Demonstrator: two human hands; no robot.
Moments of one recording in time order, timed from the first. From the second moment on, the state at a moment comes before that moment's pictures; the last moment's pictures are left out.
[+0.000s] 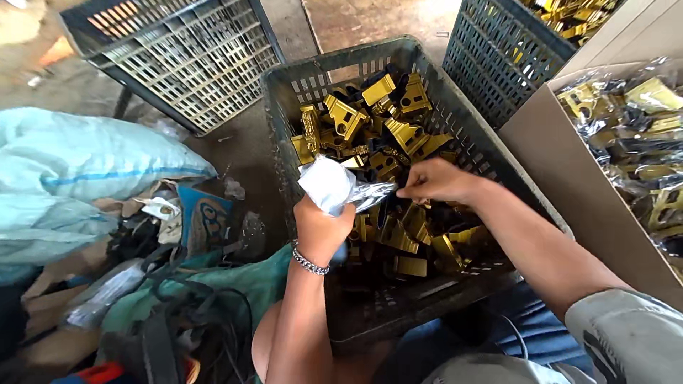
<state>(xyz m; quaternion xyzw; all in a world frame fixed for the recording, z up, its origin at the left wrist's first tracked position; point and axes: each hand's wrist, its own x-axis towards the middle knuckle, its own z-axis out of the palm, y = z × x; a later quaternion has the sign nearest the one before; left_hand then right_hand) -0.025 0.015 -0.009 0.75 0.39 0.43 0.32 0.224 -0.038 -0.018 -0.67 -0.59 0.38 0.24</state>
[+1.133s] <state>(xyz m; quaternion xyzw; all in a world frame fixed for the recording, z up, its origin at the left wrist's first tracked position) 0.000 -0.008 0.000 0.53 0.35 0.51 0.58 0.161 -0.053 0.017 -0.67 -0.66 0.30 0.16</state>
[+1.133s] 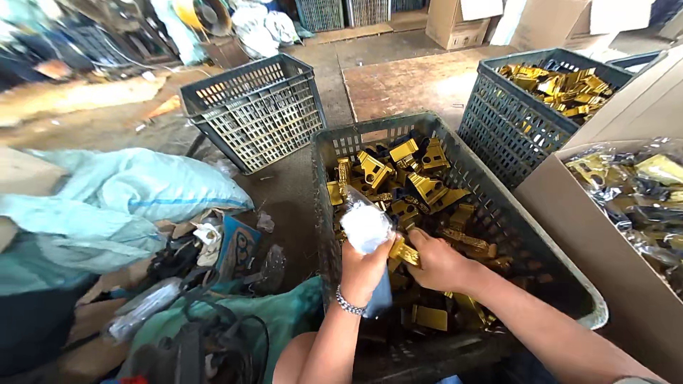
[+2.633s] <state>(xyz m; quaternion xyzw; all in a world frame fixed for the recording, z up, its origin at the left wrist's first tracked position) 0.004 -0.031 -0.015 0.72 0.27 0.56 0.30 0.159 -0.068 -0.002 -0.51 -0.39 0.48 0.59</state>
